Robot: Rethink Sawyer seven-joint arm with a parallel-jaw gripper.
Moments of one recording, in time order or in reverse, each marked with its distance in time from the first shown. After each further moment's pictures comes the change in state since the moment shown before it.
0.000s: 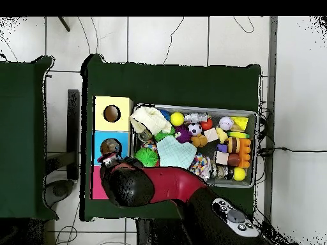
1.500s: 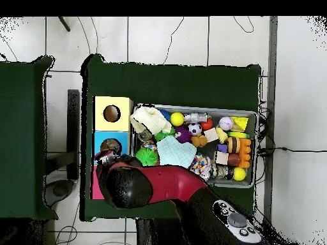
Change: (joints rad) arm -0.014 -0.045 0.039 0.002 0.015 0.000 0.000
